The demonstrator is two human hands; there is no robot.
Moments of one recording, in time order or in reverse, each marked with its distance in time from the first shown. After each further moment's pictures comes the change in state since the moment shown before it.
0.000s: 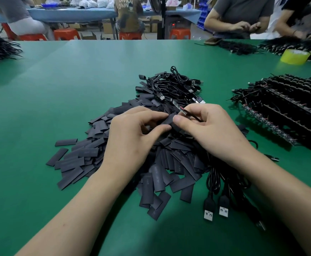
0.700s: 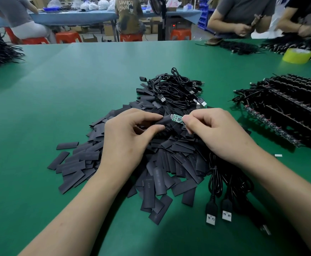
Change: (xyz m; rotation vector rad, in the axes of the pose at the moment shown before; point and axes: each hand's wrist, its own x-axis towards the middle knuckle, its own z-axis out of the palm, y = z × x) left_hand 0.003 -0.012 -0.001 -0.094 0.033 -0.097; right_hand -0.002 0.000 -0.012 -0.230 -0.033 -0.053
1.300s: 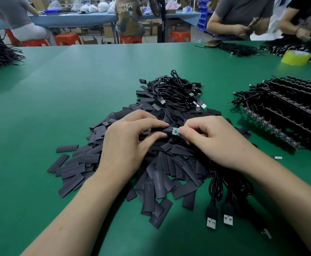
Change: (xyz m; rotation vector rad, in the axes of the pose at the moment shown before) left_hand 0.001 -0.007 -0.004 0.133 -0.081 0.191; right_hand -0.001 0.001 0.001 -0.078 -0.100 -0.042
